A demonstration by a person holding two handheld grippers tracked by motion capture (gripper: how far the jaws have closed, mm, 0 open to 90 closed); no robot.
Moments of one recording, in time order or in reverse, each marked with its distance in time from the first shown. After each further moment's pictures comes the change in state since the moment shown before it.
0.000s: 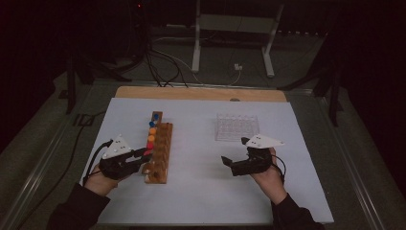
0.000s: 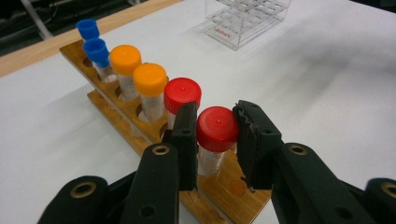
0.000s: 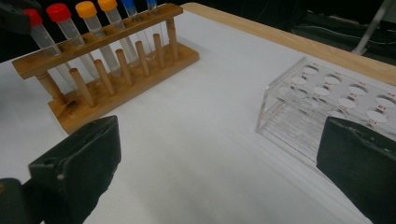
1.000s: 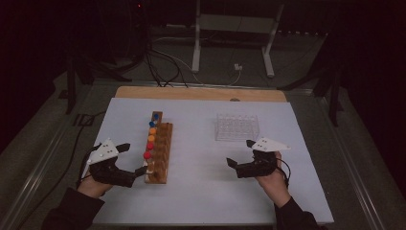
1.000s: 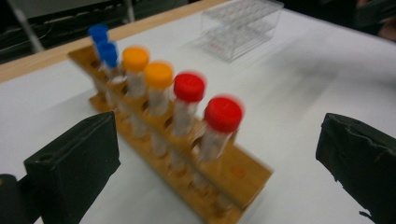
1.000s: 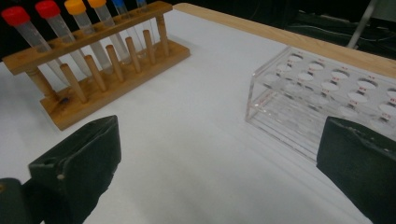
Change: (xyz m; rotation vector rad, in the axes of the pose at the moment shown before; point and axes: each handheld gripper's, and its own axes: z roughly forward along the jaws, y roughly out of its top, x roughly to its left) left arm 0.012 -0.023 -0.015 -0.086 -0.045 -0.030; right arm -0.007 -0.015 -0.008 -0.014 -0.026 0.022
